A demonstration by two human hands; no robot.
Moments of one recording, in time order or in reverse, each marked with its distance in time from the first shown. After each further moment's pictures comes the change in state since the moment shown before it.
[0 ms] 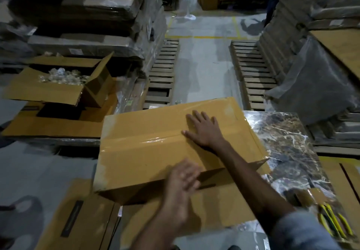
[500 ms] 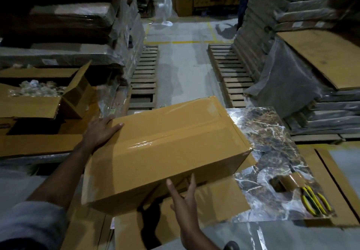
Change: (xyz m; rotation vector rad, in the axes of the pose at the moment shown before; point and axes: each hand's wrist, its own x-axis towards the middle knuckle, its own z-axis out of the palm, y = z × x) left_hand 0.259 0.166 -0.199 1.206 -0.019 0.437; right_hand -0.186 -0.133 0.068 1.569 0.134 0.852
